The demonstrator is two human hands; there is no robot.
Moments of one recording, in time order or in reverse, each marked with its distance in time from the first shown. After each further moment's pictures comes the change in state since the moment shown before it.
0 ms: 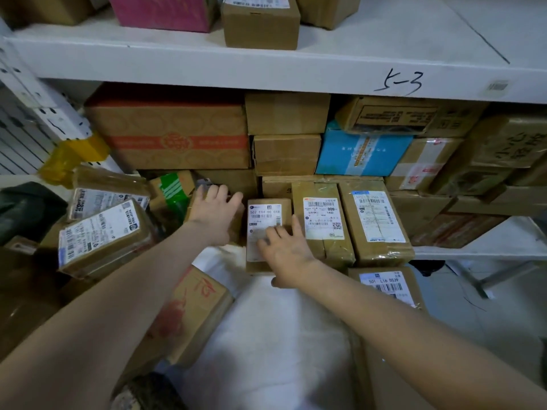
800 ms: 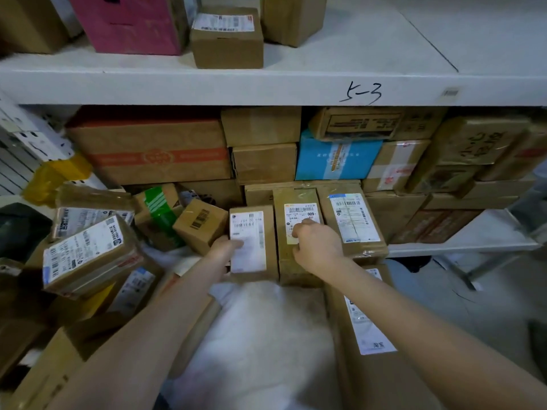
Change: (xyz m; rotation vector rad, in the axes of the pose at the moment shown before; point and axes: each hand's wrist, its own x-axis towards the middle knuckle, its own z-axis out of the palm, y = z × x) left_hand -0.018 0.057 0.033 -1.820 -0.301 -0.624; right_hand -0.048 0.058 -0.010 0.483 0.173 0.400
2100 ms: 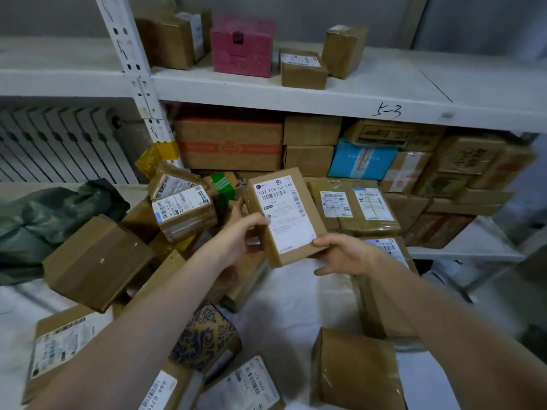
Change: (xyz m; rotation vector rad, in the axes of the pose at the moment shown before) left_hand -0.172 -0.019 -0.116 -0.236 -0.340 0.310; right_hand -0.111 -0.062 -0.010 1.498 -0.661 0.192
